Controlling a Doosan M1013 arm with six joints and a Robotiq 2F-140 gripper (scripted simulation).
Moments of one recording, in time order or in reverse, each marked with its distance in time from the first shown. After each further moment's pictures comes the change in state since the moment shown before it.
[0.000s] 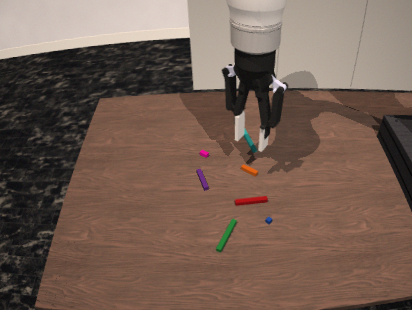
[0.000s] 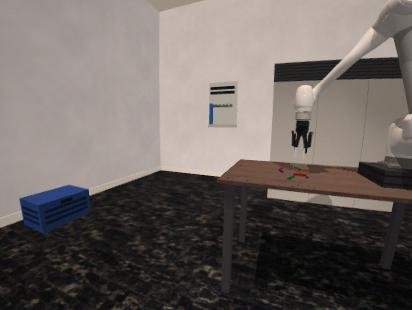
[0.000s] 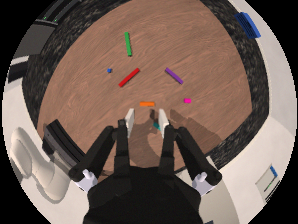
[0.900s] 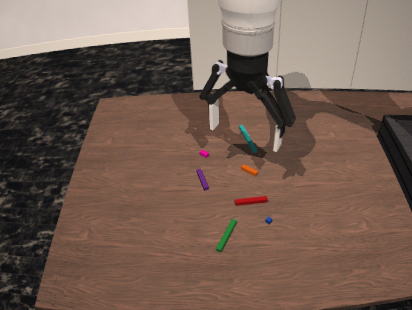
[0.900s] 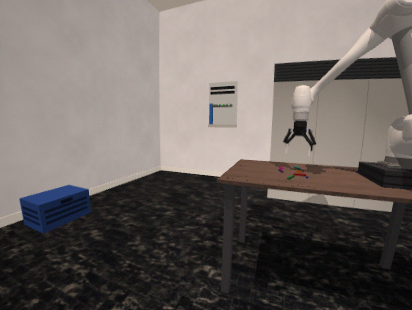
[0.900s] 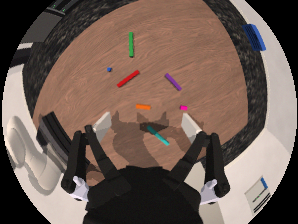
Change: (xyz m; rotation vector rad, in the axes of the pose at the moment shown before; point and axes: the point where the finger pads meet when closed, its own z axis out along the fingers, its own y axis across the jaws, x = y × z) arm 0.010 0.010 0.002 -0.004 -0.004 -0.114
